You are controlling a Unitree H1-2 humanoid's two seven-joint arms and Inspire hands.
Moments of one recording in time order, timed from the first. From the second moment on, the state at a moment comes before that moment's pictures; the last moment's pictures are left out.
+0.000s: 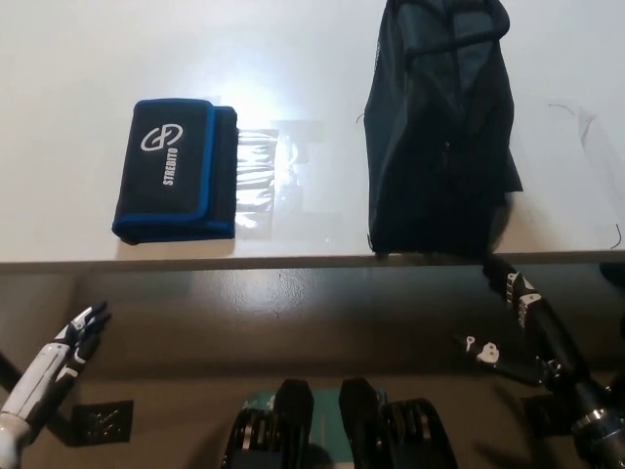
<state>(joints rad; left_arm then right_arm) -0.02 0.47 0.01 0.10 0.04 -0.18 -0.16 -0.16 -0.23 0.08 0.17 0.01 -0.24 0.16</state>
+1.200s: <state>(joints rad) -0.31 0.34 0.01 -0.15 -0.06 -0.08 -0.21 -0.21 -0.21 -0.11 -0.02 0.17 -0.17 0.16</state>
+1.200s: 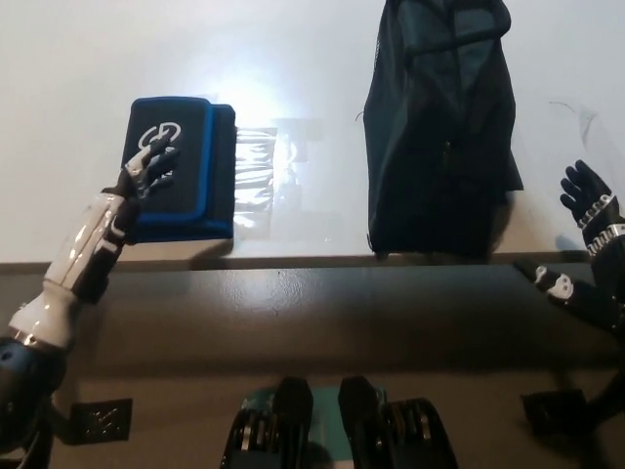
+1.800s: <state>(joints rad) -0.60 0.21 0.01 0.17 -0.13 0.05 -0.22 -0.51 -0.16 -0.27 0.30 0.42 -0.06 0.17</state>
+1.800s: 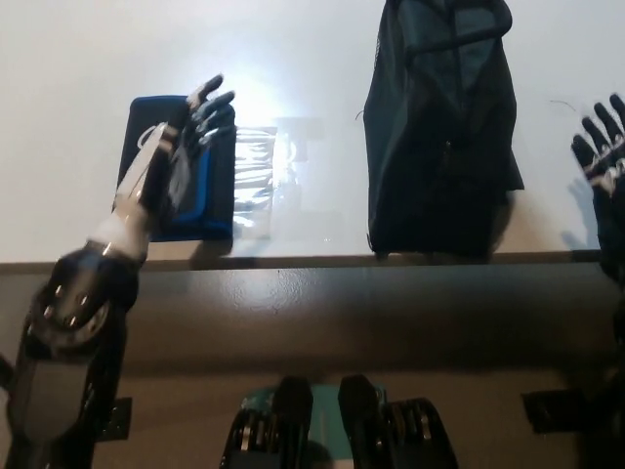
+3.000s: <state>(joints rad) -0.86 0.04 -0.02 0.55 -0.11 0.06 -0.22 -0.85 -0.01 -0.39 0.73 0.61 -0.09 0.19</state>
